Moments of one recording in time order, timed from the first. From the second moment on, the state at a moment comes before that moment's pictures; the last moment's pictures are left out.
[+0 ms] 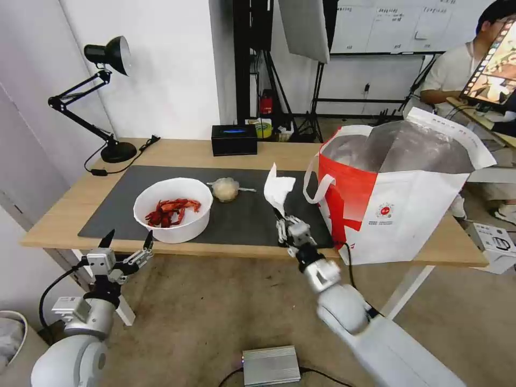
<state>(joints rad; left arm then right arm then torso) 1.53 -1.33 -0.81 -2.06 -0.34 0.03 0.15 -1.08 1.01 -0.03 1.85 0.12 0.31 0.18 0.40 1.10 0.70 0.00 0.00</state>
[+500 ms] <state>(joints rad) 1.53 -1.32 -0.77 -2.04 -0.34 0.02 0.15 -1.35 1.00 0.26 2.00 0.04 0.48 0.10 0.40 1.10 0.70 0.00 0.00</state>
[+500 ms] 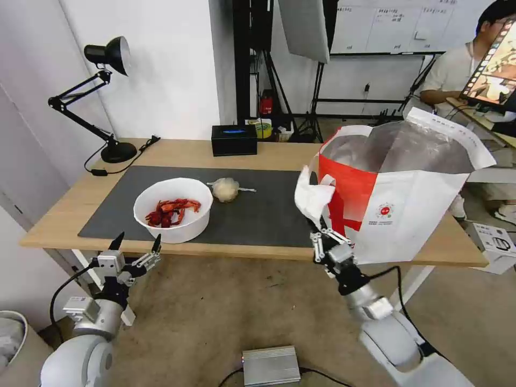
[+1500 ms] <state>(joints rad) 1.54 -1.32 -0.74 -2.07 -0.31 0.02 0.15 -1.33 0.93 0.64 2.21 0.33 0.34 0.20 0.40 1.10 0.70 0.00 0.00</state>
